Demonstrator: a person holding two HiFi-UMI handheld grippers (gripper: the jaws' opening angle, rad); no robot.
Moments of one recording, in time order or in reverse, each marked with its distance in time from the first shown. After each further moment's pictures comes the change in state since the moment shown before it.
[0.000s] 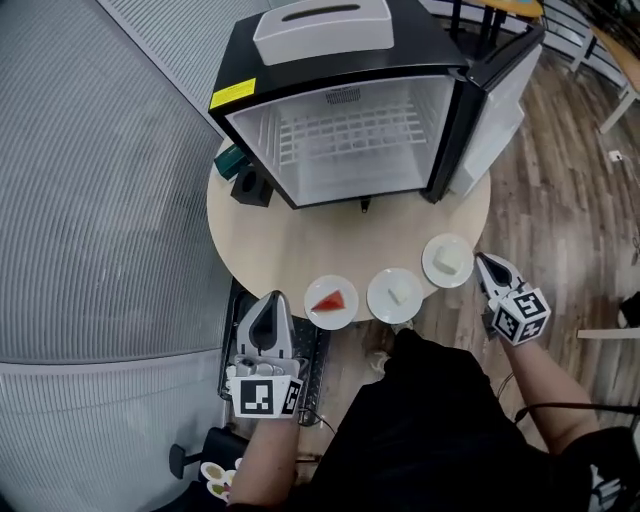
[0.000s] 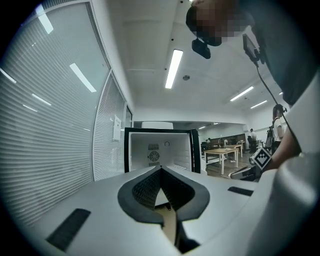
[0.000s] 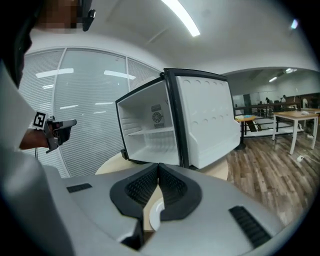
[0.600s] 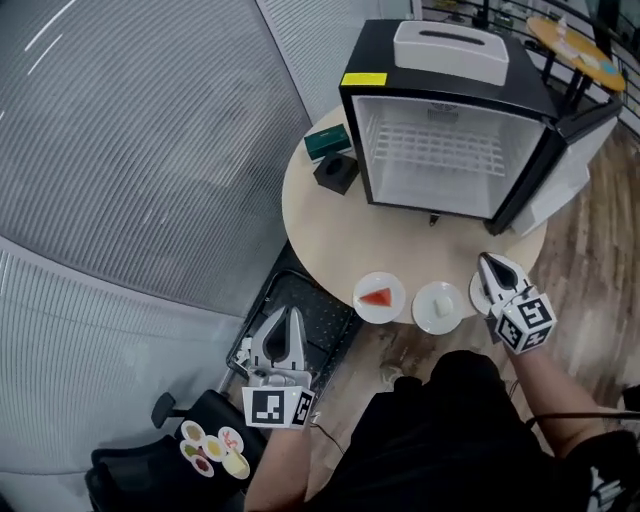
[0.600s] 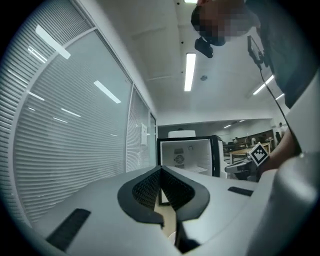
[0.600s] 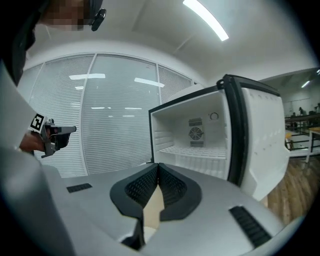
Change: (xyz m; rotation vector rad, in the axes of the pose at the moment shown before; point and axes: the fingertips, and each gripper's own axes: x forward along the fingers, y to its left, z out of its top) left arm -0.127 0.045 0.021 -0.014 -0.029 0.307; right arm 0.059 0.135 0.078 -0.194 -0.086 0.290
